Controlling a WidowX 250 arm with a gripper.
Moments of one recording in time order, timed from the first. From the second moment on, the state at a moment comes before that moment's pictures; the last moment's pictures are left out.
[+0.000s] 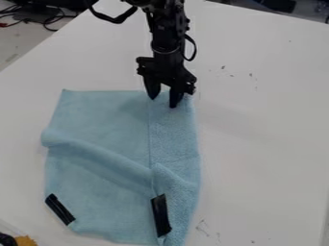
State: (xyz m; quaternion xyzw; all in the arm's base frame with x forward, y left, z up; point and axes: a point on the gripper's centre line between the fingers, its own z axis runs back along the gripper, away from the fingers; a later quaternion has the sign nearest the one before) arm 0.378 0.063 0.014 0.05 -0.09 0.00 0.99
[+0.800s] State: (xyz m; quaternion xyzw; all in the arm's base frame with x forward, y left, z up) arm 0.377 0.062 0.013 0.04 -0.09 0.00 1.00
